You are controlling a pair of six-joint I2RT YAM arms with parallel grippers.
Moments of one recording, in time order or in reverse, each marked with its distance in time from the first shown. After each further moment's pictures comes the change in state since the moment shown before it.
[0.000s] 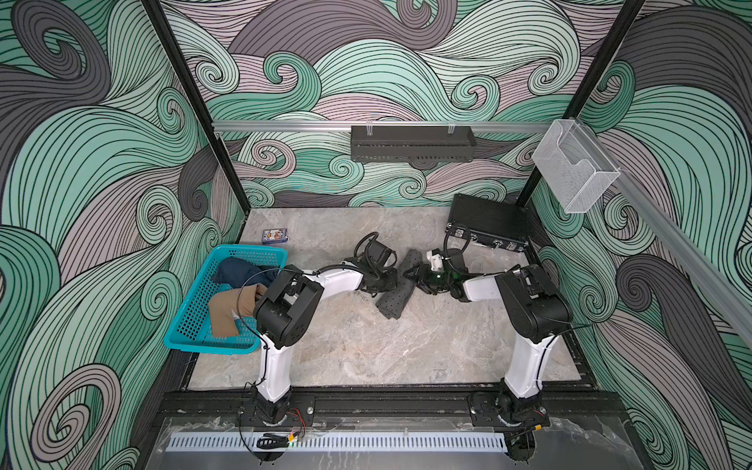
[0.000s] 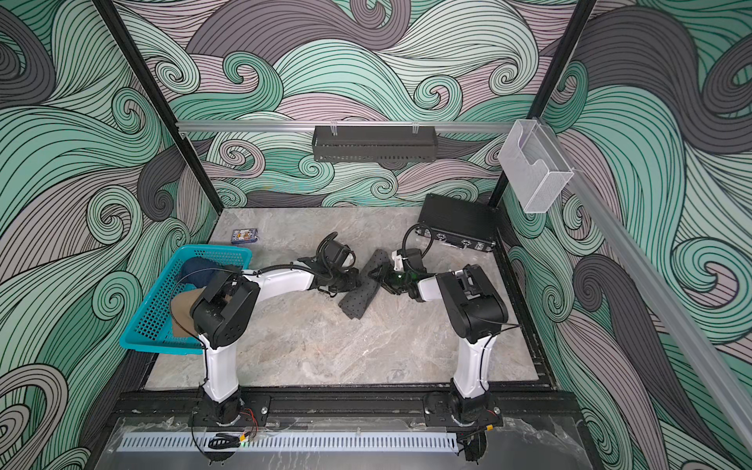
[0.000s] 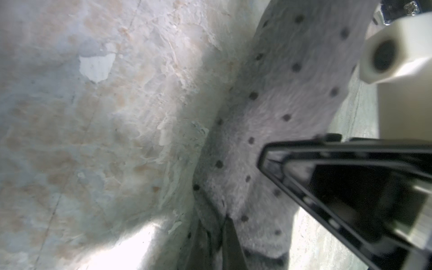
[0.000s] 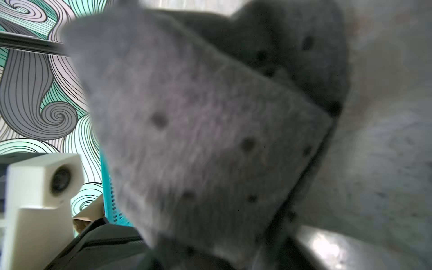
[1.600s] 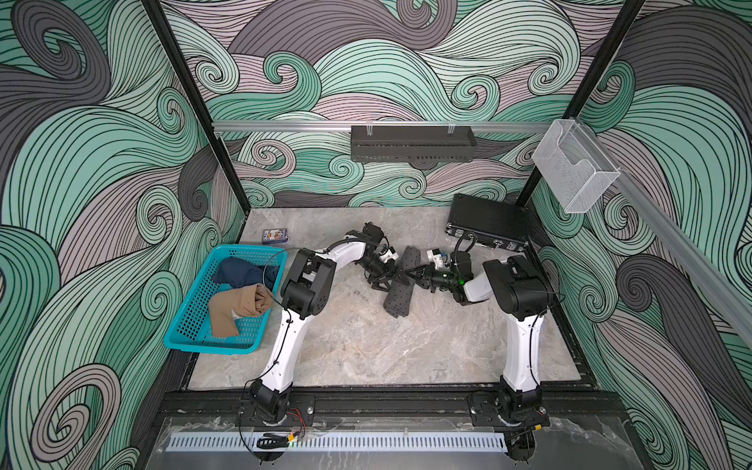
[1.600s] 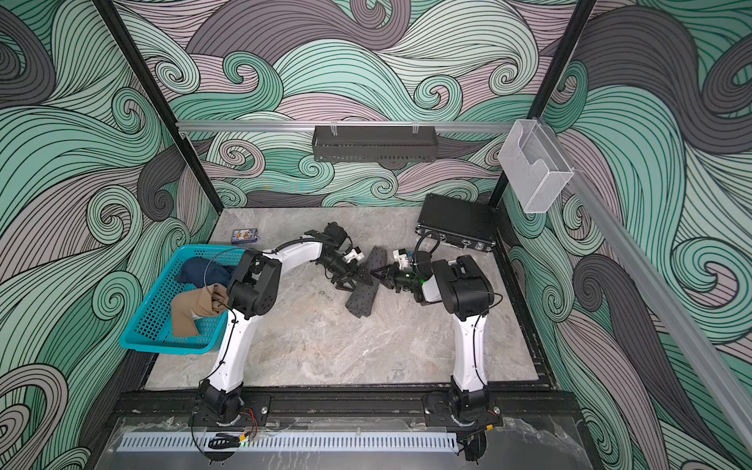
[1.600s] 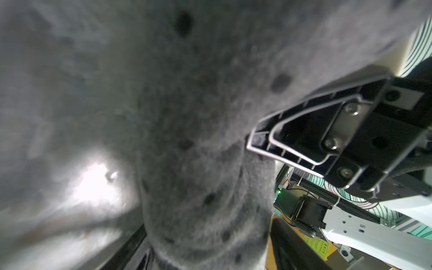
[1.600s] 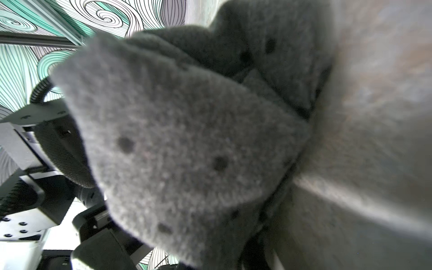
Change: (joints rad) left arm 0.151 0.381 0.545 -0.602 0.615 0.314; right arm -0.093 0.229 0.009 0.472 -0.334 0.220
